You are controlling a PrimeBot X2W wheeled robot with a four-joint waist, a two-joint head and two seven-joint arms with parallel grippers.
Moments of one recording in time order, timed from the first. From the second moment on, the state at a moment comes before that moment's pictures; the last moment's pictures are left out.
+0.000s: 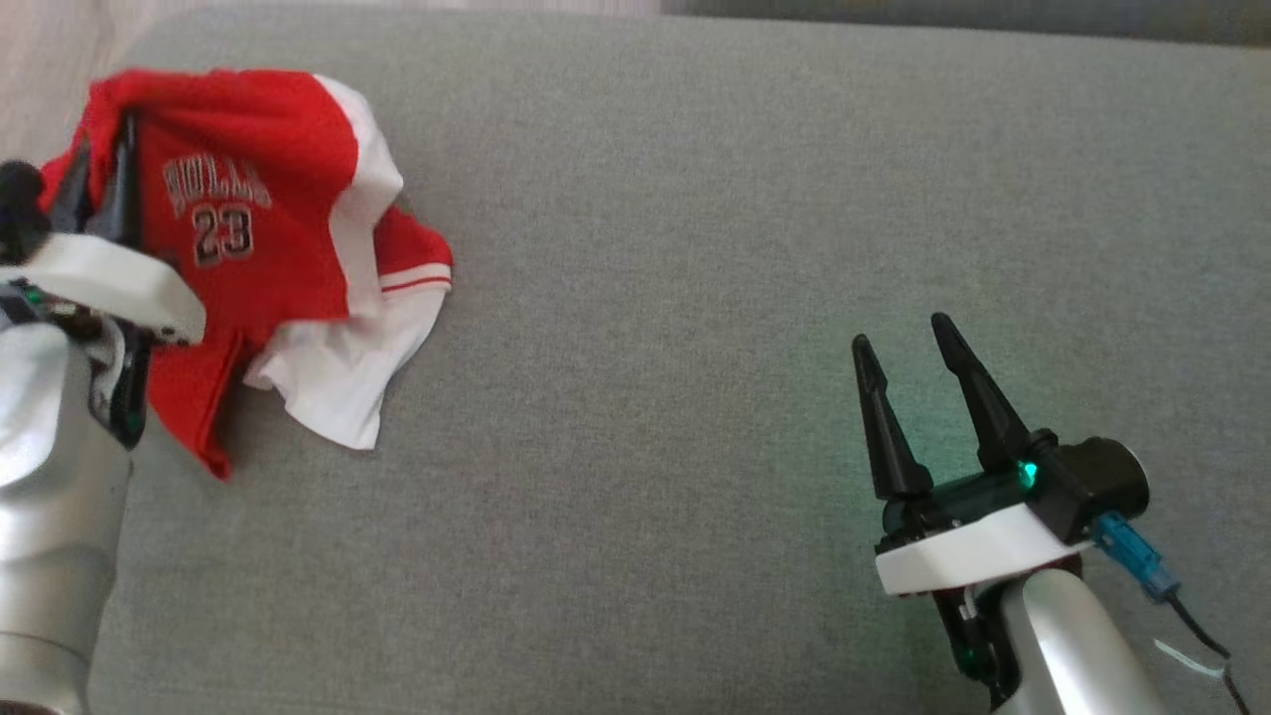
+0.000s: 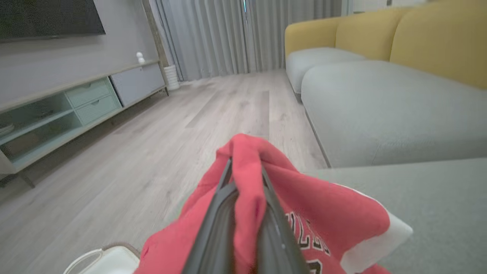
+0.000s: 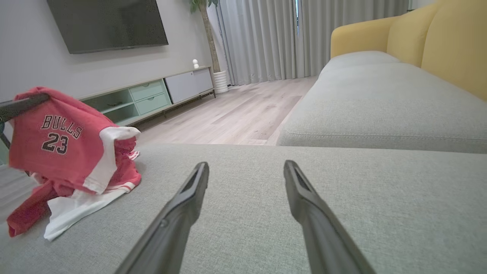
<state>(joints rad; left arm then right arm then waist) -0.80 0.39 -0.29 0.85 -0.39 -0.13 -0.19 -0.12 -0.05 0.22 0.15 0.14 0.12 -0.25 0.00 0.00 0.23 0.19</state>
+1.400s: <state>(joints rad) -0.70 0.12 -0.56 0.44 -0.39 -0.06 -0.05 -0.13 -0.05 0.15 0.09 0.27 0.12 -0.25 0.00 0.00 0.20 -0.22</state>
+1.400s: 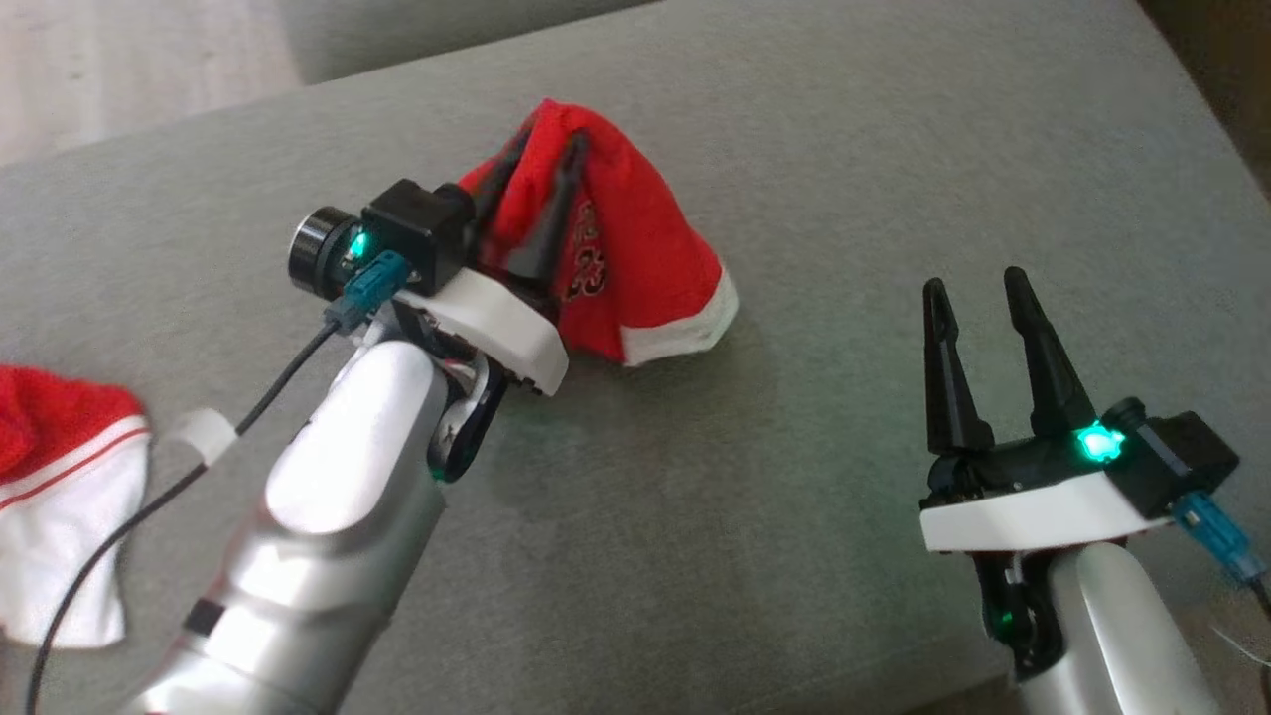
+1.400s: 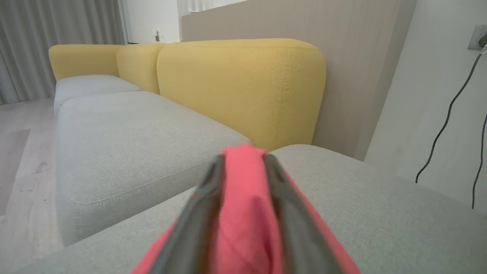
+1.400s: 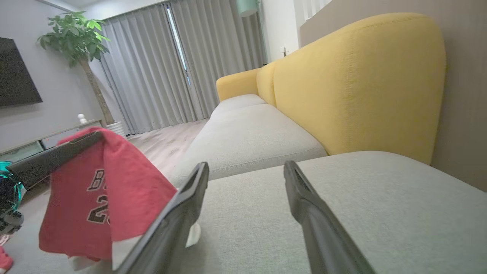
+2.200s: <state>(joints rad) -0.38 0.19 -0.41 0.37 -0.35 0.02 -0.25 -0.09 -0.05 0.09 0.12 0.18 0.12 -0.25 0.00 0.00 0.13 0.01</state>
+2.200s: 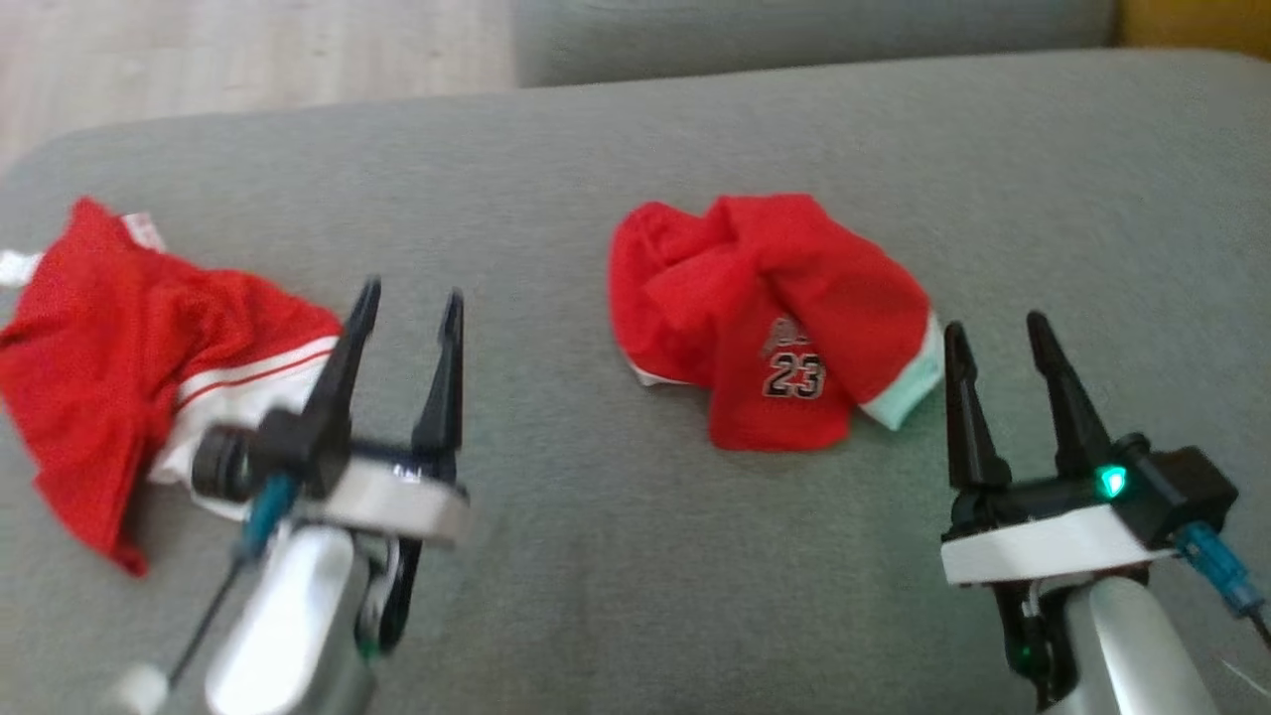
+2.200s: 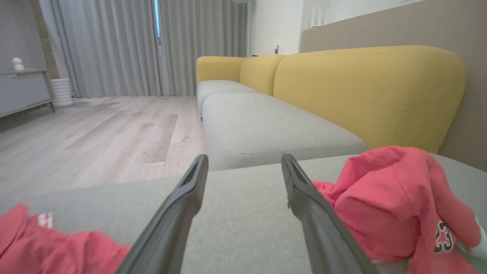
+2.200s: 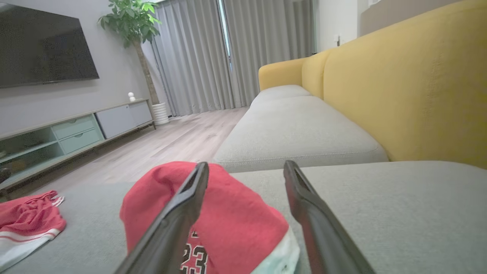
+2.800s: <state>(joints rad) -0.12 0.09 -0.24 0.24 -0.25 -0.03 -0.25 -0.07 -0.05 0.22 0.28 0.11 0.12 -0.25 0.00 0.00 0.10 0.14</state>
